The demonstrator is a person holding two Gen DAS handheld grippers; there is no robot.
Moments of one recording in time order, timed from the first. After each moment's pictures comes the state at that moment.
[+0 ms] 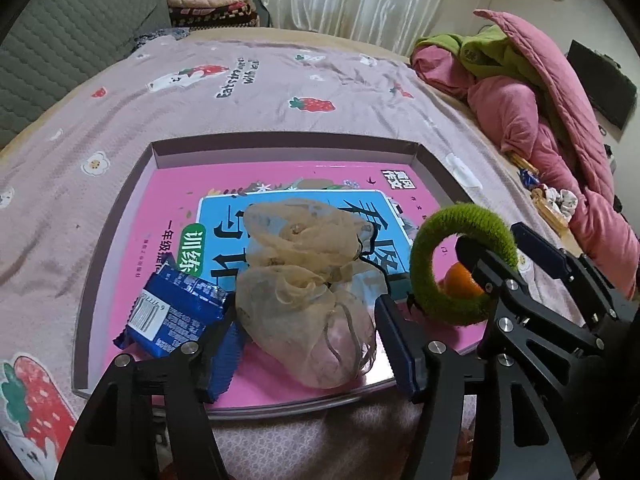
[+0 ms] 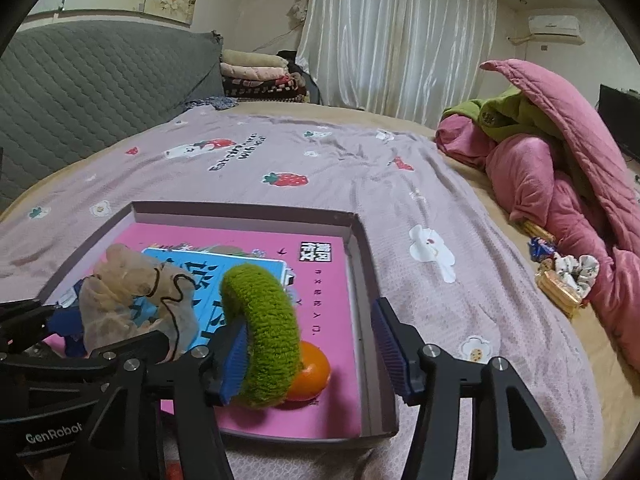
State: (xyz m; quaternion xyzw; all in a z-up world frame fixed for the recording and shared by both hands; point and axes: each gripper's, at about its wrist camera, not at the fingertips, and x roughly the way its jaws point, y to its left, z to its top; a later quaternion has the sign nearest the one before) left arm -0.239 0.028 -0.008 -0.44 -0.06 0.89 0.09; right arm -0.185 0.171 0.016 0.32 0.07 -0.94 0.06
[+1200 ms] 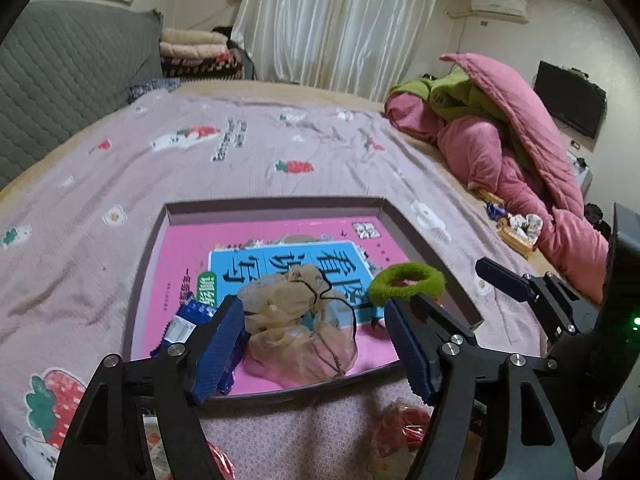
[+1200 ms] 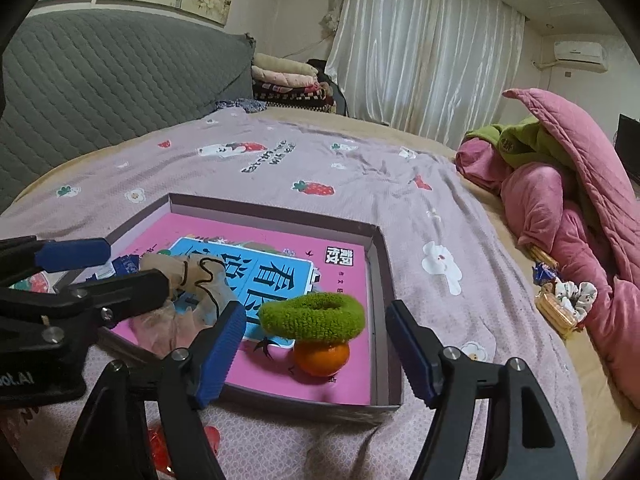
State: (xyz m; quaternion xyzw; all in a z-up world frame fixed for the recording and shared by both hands) left arm -0.191 0.019 0.043 -0.34 -0.06 0.93 0.11; right arm -0.151 0.161 0.032 0.29 0.11 -0.95 0.09
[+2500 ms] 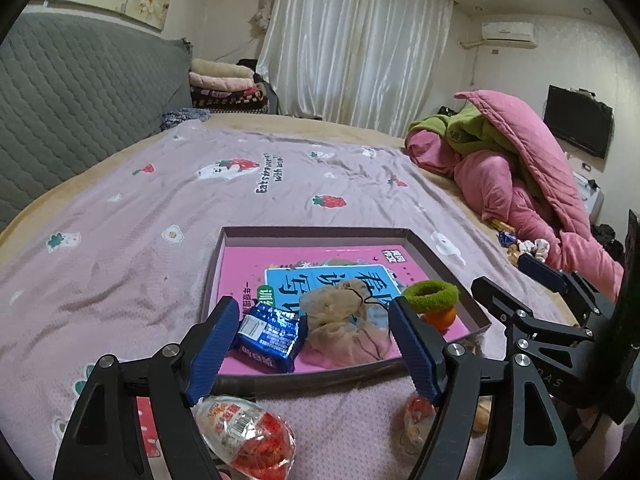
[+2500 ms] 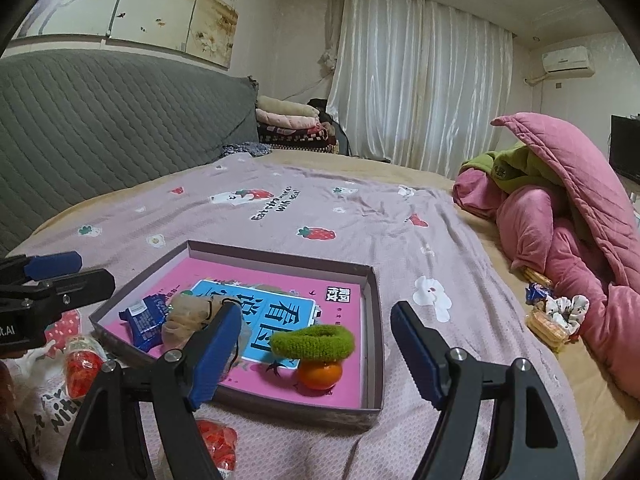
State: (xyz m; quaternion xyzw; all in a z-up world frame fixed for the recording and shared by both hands) left arm -0.139 -0.024 0.063 -0.28 -0.06 0.95 0.07; right arm -0.116 0.176 0.065 0.22 0.08 -0.96 0.12
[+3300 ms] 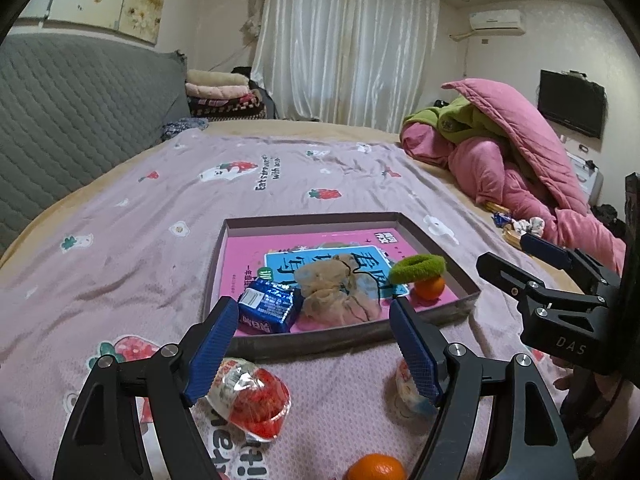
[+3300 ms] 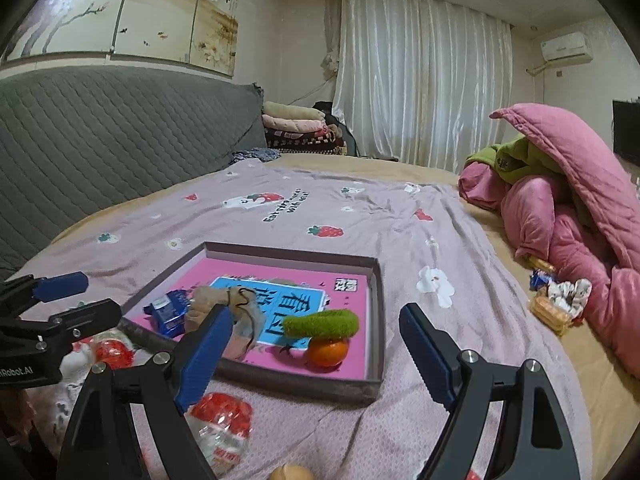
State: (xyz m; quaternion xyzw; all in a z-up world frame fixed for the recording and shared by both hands) left arm -0.097 -0.010 0.061 -0.28 -0.03 0.96 0.07; right arm -0.086 0.194 0.068 0.23 0.04 -0.96 0.14
